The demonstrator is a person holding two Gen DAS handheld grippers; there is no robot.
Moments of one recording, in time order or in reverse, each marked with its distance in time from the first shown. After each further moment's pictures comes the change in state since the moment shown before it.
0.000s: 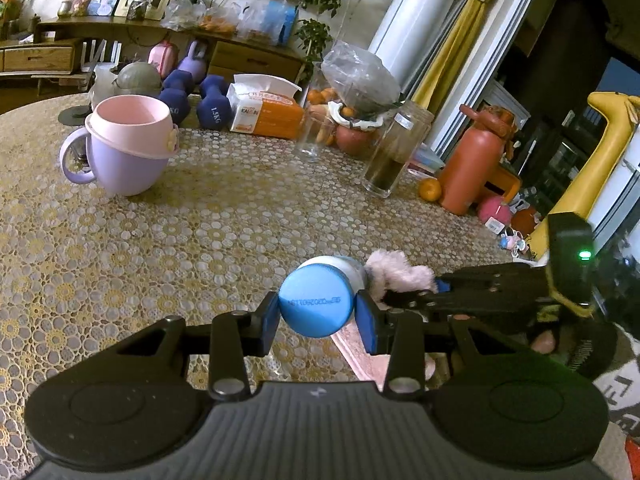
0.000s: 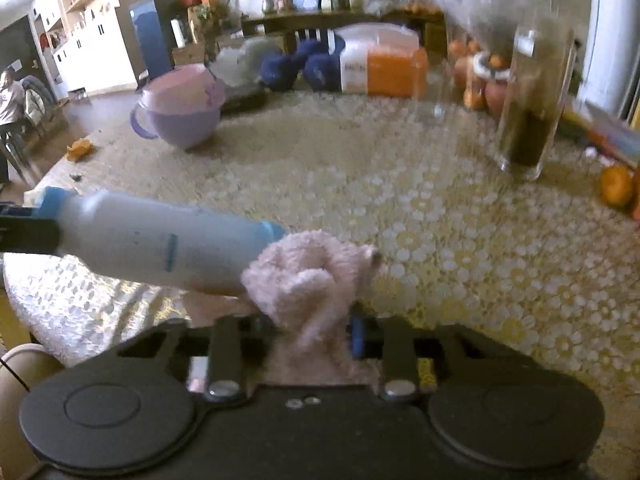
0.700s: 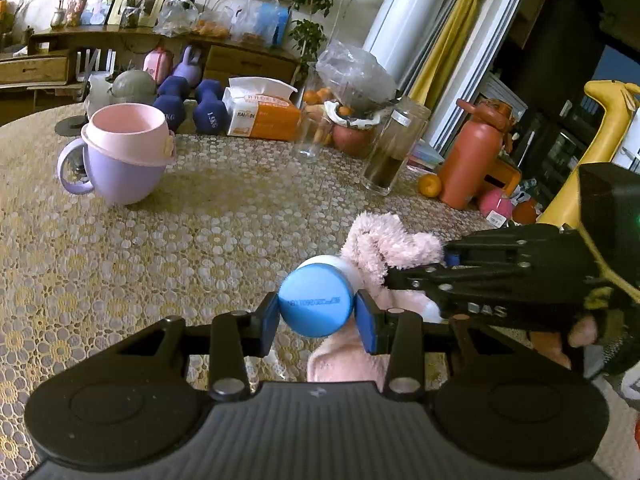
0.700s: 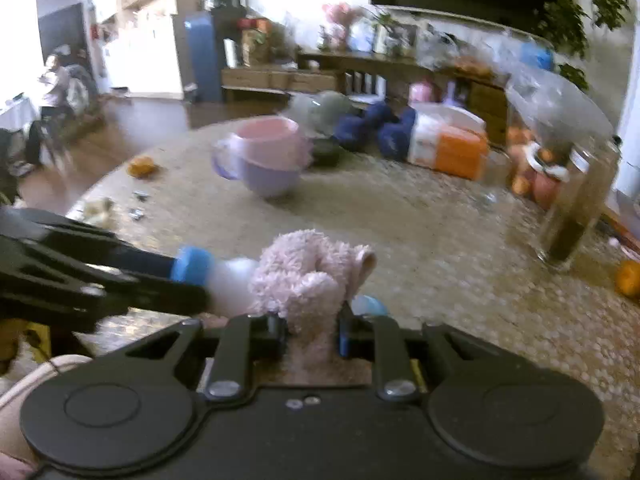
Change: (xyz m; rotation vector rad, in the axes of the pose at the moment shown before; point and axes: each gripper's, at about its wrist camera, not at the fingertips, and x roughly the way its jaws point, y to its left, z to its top) left arm 0.001 0.002 0.002 0.038 -0.001 0.011; right arm -0.013 0.050 0.034 -0.122 -0.063 0.030
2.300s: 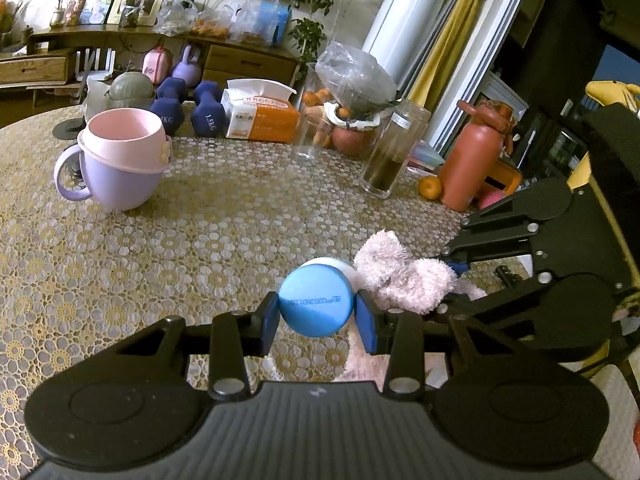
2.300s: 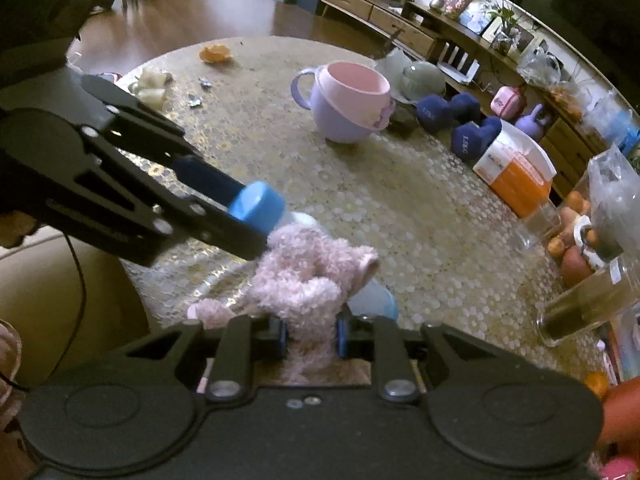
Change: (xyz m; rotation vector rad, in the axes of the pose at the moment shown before) left arm 0.001 -0.002 0.008 -0.008 0.007 -0.003; right arm -0.003 0.044 0.024 -0.453 0.238 0.052
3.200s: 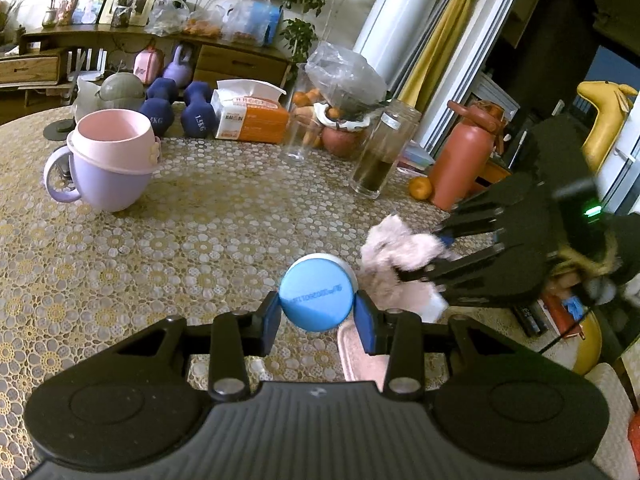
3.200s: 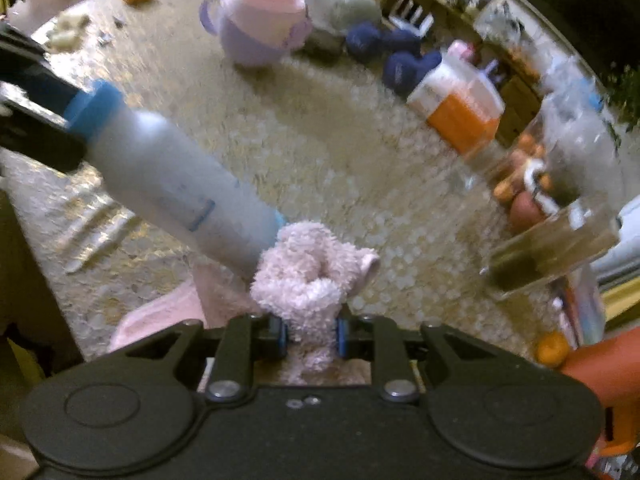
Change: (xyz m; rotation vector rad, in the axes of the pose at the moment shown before) left arm 0.001 -0.005 0.002 0.006 -0.001 -0.026; right arm 0.021 -0.050 -0.023 0.005 0.111 -0.140
